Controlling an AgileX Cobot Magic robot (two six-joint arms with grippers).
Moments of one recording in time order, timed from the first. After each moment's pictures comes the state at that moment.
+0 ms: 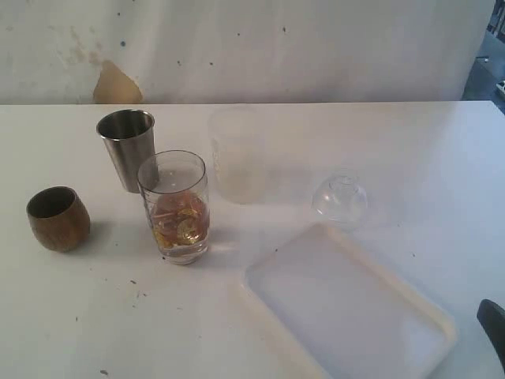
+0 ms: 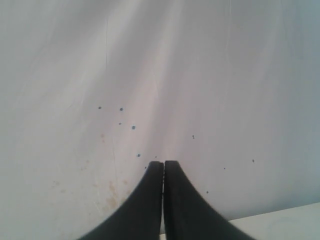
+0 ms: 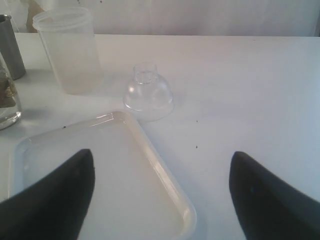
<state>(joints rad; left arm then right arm) -0.09 0.44 -0.46 0.73 -0.16 -0.65 0.13 0.01 -0.01 0.00 0.33 0.09</state>
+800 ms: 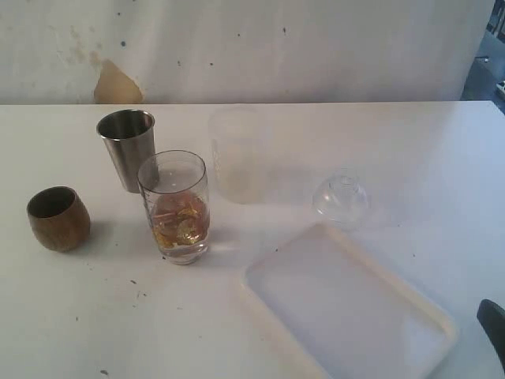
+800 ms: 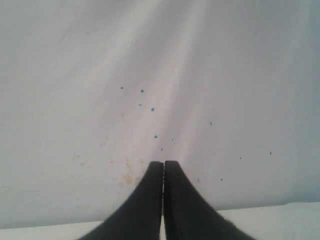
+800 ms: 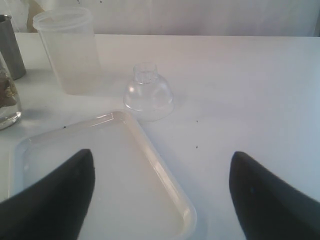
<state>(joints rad) -0.09 0.29 -0.28 0.18 -0.14 -0.15 0.13 0.01 -0.01 0.00 0.33 0.09</state>
